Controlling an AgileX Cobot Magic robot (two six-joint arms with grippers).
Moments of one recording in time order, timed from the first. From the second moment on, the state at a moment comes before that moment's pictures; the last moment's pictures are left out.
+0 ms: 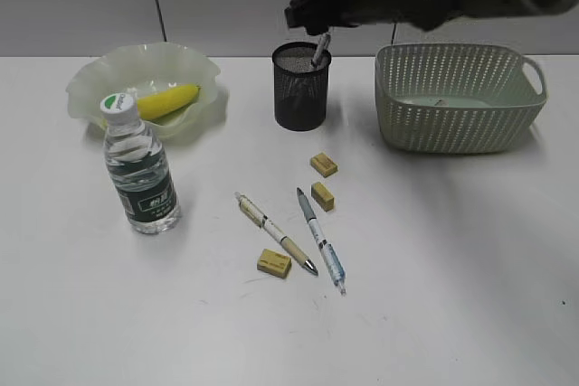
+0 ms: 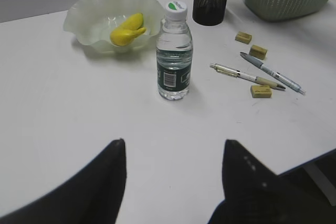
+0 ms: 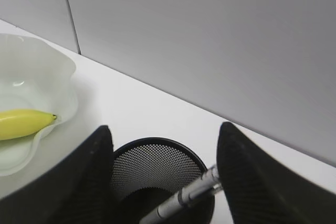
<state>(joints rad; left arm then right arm) -0.44 -0.01 -0.54 0.02 1.06 -0.07 0.48 2.10 -1.50 -0.04 -0.12 -0.02</state>
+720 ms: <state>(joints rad) -0.44 -0.01 -0.54 0.02 1.06 -0.07 0.48 1.41 -1.25 -0.04 0.88 -0.04</state>
